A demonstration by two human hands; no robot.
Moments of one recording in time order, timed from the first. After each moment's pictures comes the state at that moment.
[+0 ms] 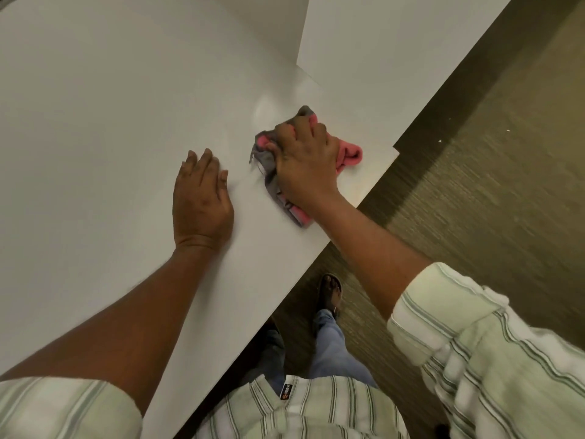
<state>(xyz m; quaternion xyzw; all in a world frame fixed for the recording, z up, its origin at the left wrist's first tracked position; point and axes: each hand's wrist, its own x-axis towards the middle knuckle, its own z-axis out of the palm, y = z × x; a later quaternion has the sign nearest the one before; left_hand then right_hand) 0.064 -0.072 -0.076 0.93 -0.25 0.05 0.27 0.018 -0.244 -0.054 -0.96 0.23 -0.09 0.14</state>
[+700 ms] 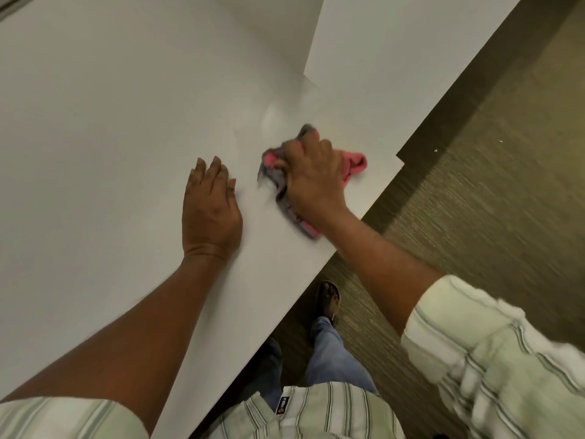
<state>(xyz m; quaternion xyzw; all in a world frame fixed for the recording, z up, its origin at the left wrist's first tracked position) 0.063 -0.073 -0.075 0.92 -0.26 0.06 0.27 0.010 -0.244 -0.058 -0.96 0.20 -0.09 0.14</state>
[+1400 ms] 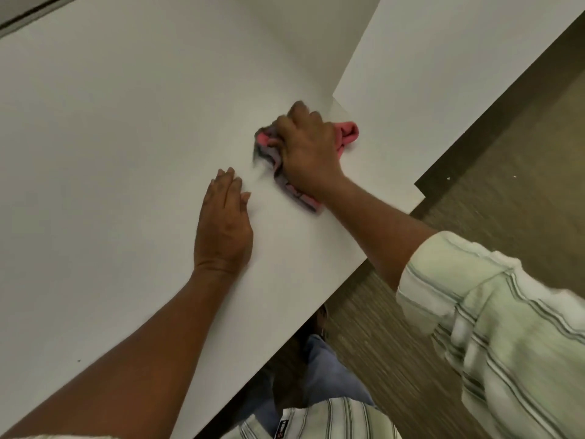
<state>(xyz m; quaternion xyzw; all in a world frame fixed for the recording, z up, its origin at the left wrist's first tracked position) 0.060 -0.075 -0.069 0.92 -0.22 0.04 0.32 0.094 -0.260 -0.056 -0.98 0.09 -0.10 0.12</state>
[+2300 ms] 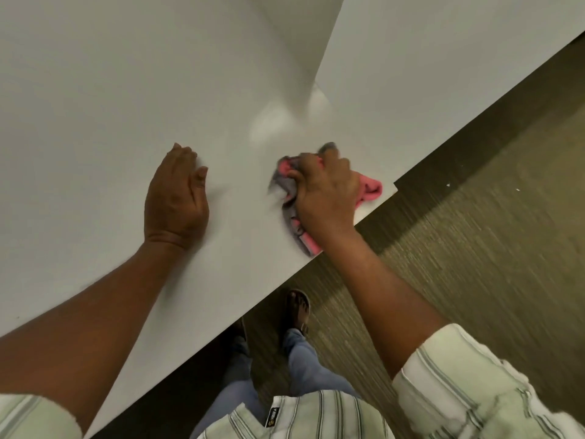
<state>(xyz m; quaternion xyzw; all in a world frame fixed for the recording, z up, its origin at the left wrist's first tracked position) 0.057 -0.069 -0.074 0.93 -0.16 0.07 0.32 -0.015 -0.281 -0.057 -0.96 0.20 -0.11 0.14</state>
